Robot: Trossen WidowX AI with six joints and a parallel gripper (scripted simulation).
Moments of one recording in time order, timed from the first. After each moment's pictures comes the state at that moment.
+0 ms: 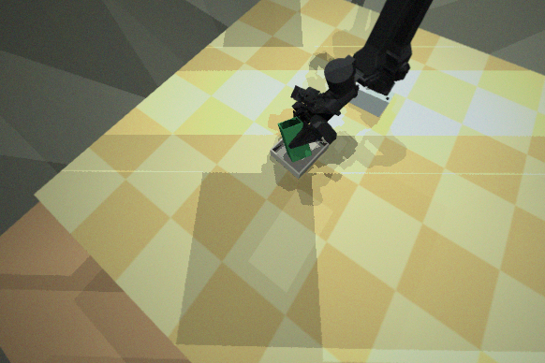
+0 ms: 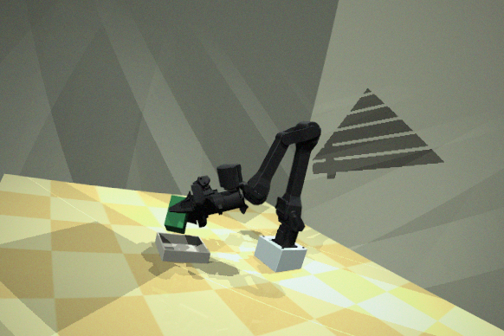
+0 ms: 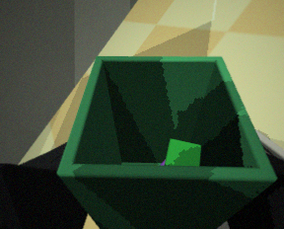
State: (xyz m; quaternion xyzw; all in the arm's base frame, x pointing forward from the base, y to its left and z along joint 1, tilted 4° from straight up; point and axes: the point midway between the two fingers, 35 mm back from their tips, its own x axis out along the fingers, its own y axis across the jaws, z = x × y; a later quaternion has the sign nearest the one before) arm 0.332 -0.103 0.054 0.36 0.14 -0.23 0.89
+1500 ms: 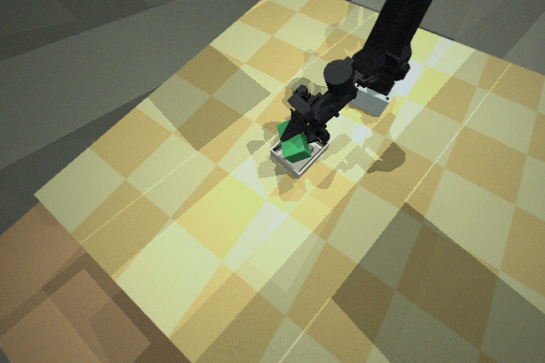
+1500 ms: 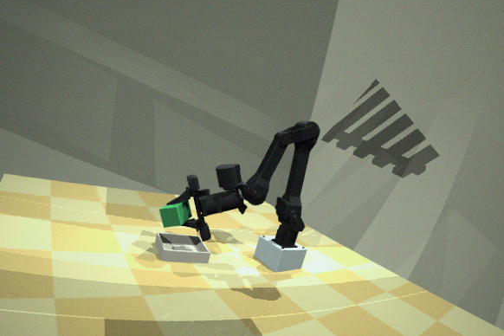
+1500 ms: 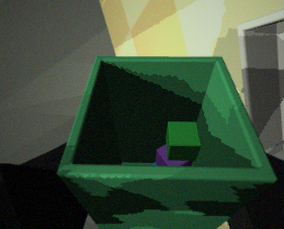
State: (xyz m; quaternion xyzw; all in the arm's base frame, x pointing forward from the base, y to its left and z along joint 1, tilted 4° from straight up) arm 0.335 -0.102 0.053 0.74 0.02 -0.27 0.61
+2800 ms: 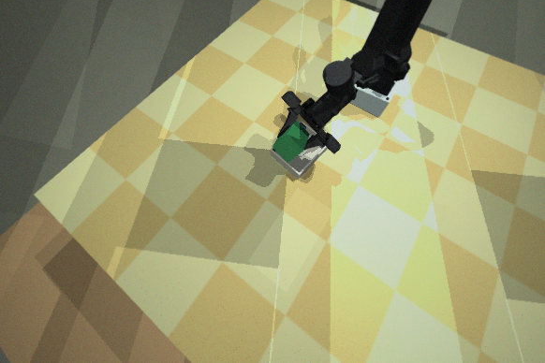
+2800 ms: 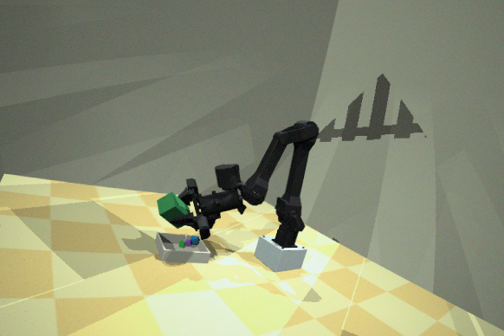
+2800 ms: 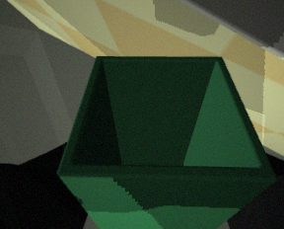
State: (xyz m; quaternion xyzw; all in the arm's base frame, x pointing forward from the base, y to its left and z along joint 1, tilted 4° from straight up) arm 0.338 -0.102 0.052 0.93 -0.09 -0.25 0.25
